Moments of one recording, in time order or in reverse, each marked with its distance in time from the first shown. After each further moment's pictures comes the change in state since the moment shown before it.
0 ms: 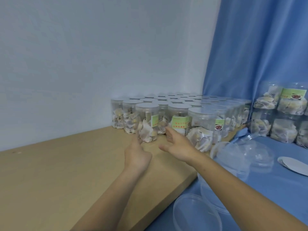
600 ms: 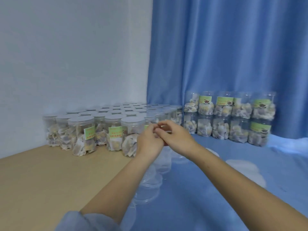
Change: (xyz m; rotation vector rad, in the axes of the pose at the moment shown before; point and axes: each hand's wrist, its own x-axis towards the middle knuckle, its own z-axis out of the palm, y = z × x) left_hand -0.092 0.174 0.137 -0.107 -0.227 0.380; right_hand -0.133 0.015 -0.170 -0.005 0.413 0.037
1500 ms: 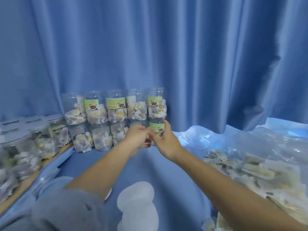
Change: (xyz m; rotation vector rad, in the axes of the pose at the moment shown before) left_hand 0.111 0.159 0.364 -0.484 -0.779 -0.349; right_hand 0.053 0.229 -0.300 -0.098 0.472 0.401
